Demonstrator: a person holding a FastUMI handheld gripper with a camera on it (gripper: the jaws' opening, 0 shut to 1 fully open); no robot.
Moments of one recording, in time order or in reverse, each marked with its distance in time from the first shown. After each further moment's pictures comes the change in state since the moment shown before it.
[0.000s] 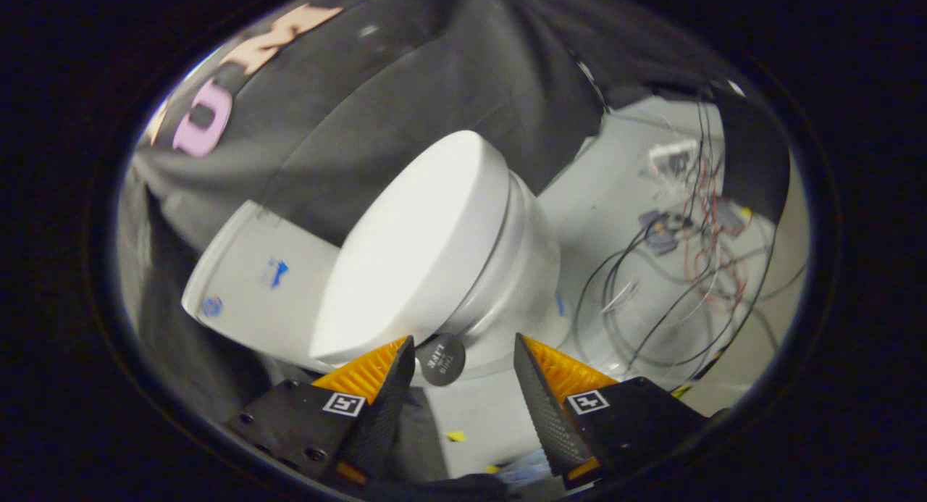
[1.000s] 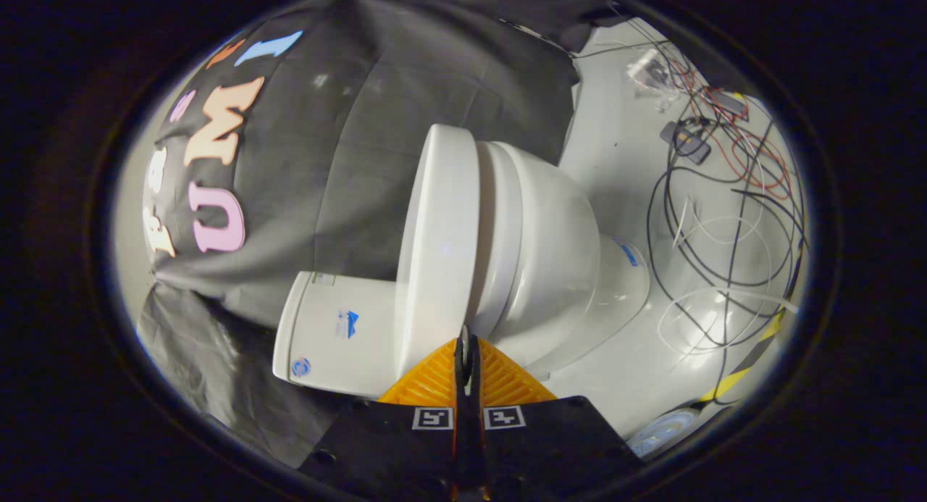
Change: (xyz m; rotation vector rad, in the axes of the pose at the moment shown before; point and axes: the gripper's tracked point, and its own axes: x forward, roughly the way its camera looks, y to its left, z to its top) arm 0.005 0.020 -0.010 0.180 0.009 0.166
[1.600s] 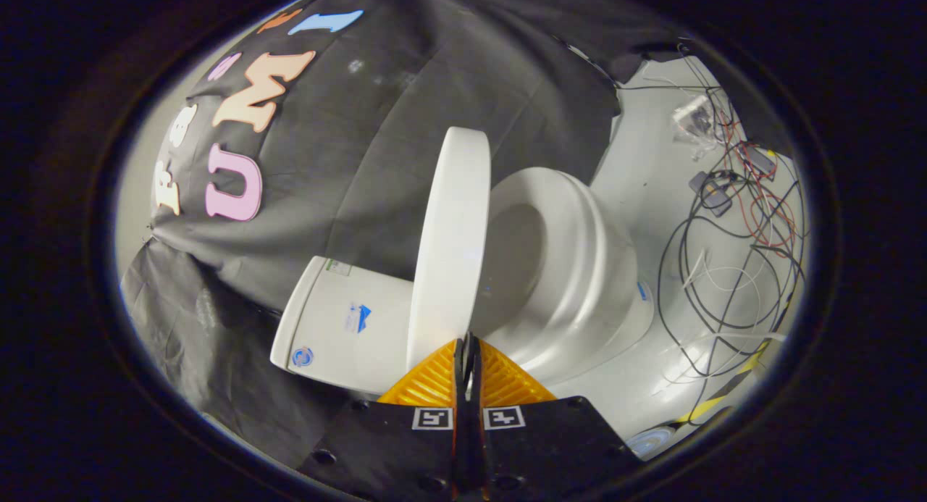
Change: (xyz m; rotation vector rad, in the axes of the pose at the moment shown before) arm -0.009 0.072 0.015 -0.157 -0.038 0.001
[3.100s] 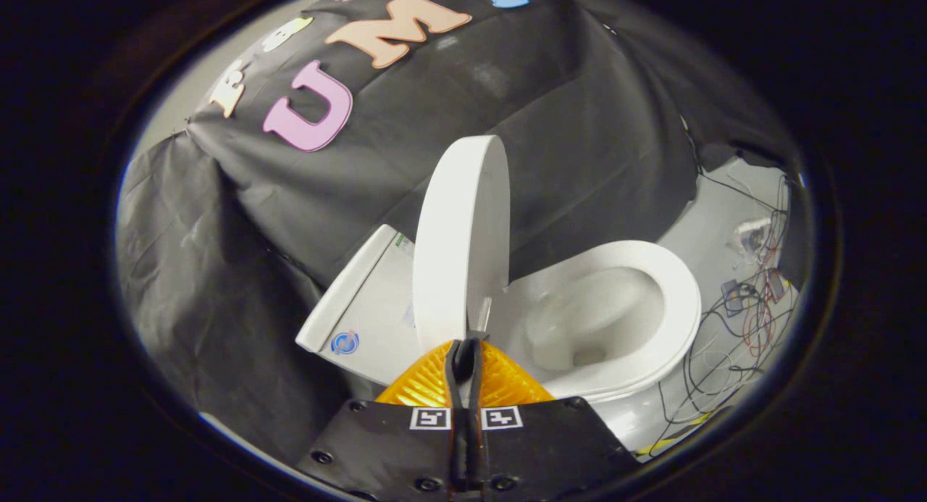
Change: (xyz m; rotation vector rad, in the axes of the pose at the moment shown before) arm -0.002 0.190 -0.006 -0.381 -0.026 0.022
